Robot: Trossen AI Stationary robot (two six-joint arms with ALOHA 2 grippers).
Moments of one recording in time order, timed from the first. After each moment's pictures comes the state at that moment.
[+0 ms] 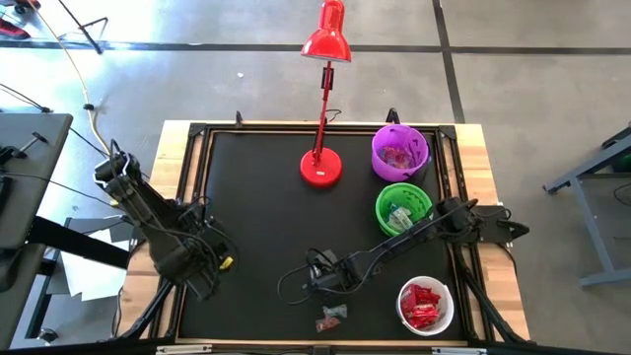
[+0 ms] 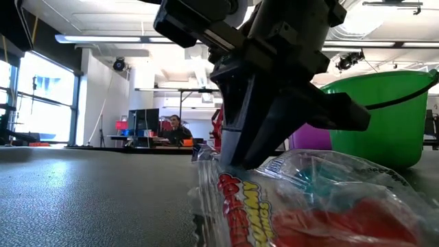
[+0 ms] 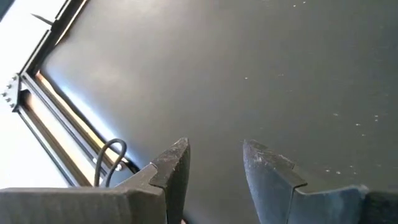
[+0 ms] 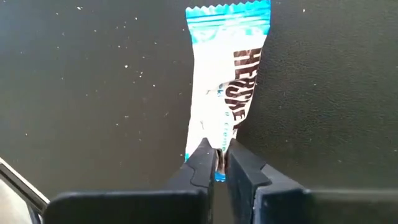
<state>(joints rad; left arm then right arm) -0.87 1.44 1.15 -1.57 -0.56 -1.52 0.45 2.18 1.59 -0.57 0.09 1.53</state>
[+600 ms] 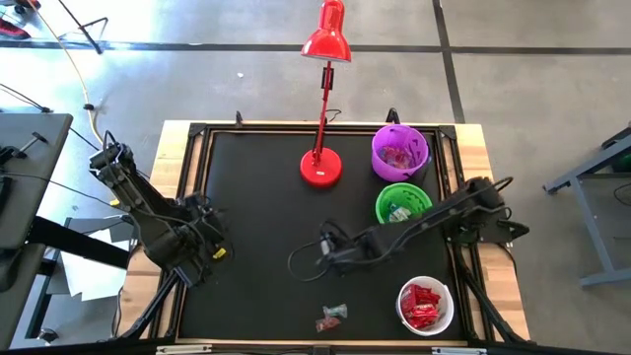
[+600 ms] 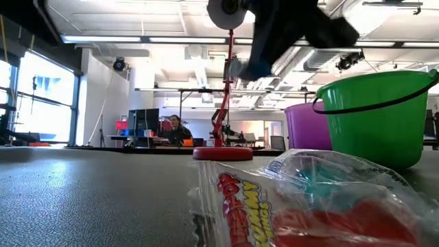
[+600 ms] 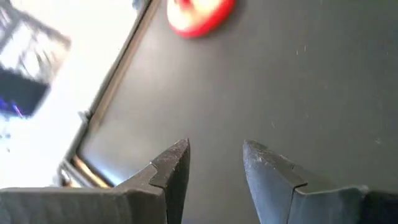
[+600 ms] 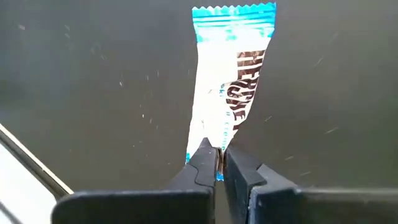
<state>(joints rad) -0.86 1.29 1.06 -1.57 -0.80 -1.26 0.41 1.91 1.59 -0.86 0.24 1.42</state>
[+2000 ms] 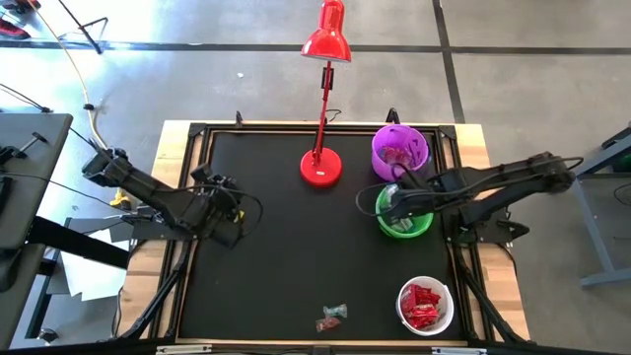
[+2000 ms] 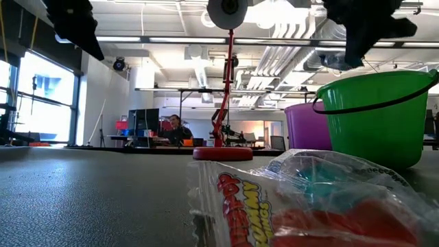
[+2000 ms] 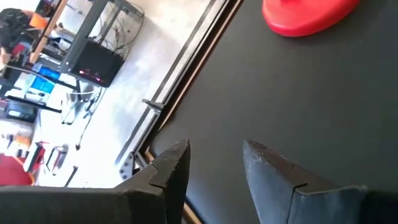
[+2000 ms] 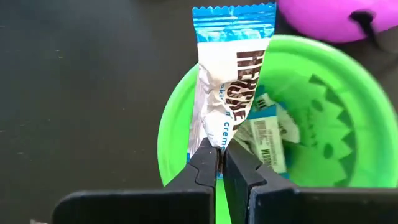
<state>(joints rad) -0.44 1.29 1.06 -1.57 -0.95 -1.03 0.20 1.22 1.15 -1.21 0.28 1.30</state>
